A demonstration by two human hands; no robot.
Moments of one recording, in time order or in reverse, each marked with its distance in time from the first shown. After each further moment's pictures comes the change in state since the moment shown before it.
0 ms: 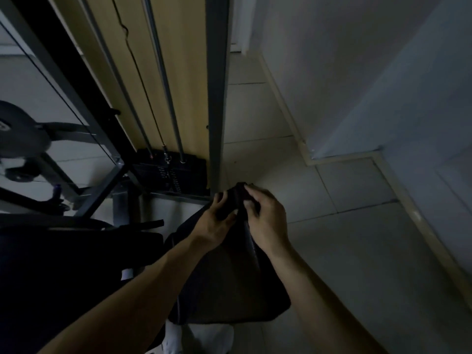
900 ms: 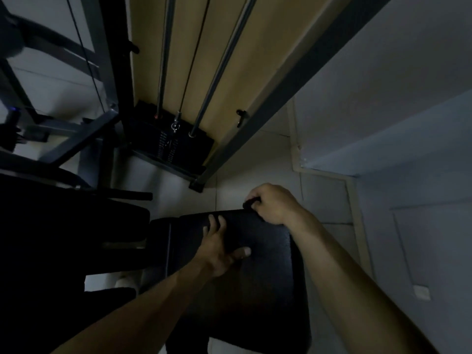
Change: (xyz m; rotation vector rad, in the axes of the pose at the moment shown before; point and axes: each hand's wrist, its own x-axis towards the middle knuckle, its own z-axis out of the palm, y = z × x) left_hand 0.002 -0.096 -0.013 -0.220 -0.215 -0.280; right_hand 0.124 -0.044 0.078 -0.803 -0.779 0.141
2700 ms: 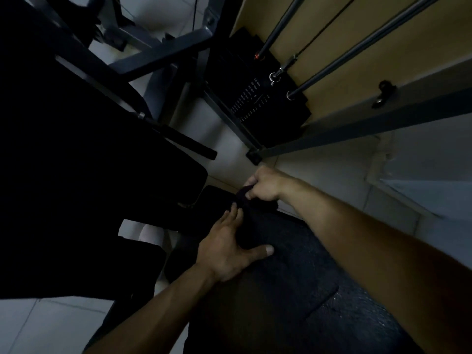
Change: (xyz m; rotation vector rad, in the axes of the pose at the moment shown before) left_hand 0.036 -0.152 -0.036 -0.163 0.265 -0.093; right_hand 0.202 -0.124 0.157 -0.119 -0.510 -0.095
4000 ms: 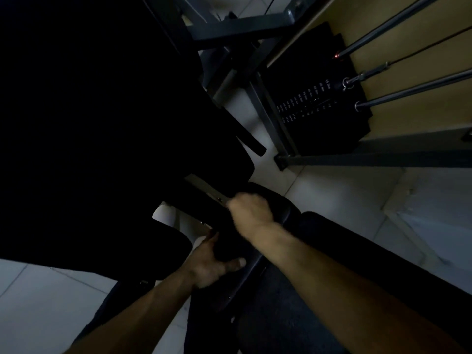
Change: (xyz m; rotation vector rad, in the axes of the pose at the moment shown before) left_hand -0.014 -0.163 -0.008 -0.408 0.025 -0.167; right_hand 0.062 -0.076 0.167 -0.748 0.221 -0.338
